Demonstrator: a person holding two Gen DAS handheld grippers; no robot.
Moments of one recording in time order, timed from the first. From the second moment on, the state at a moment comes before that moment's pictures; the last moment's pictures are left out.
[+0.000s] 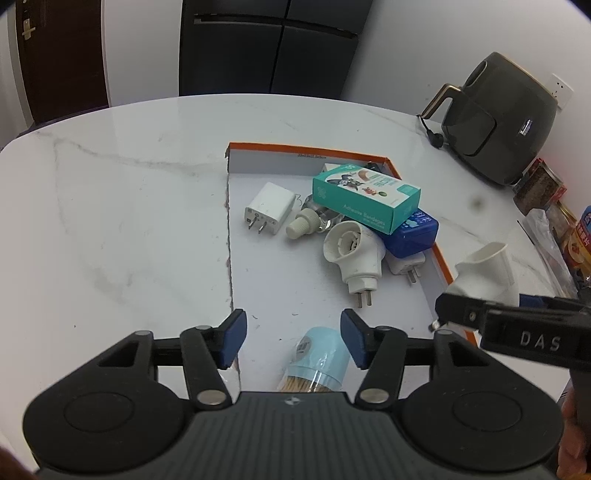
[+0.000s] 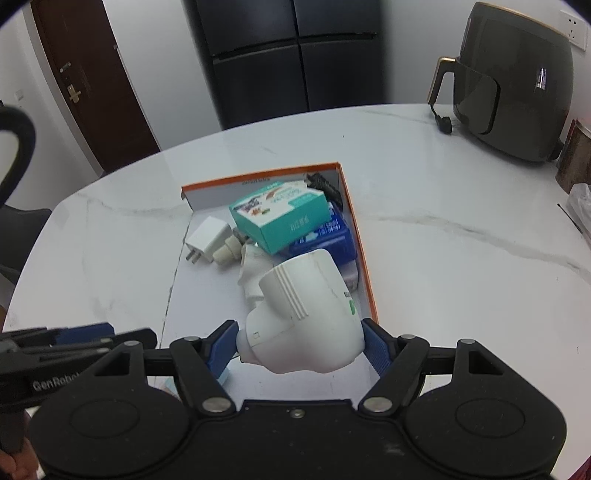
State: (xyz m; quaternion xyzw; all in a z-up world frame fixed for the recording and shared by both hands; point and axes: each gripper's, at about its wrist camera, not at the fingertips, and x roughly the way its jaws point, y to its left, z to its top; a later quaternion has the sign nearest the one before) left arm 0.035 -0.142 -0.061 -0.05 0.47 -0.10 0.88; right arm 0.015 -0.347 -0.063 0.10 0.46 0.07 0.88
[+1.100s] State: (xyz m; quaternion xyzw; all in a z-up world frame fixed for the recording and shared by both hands) left arm -0.052 -0.180 -0.027 -0.03 0.45 0.00 0.89; right arm -0.073 -0.398 -0.038 0.09 0.43 0.09 0.89
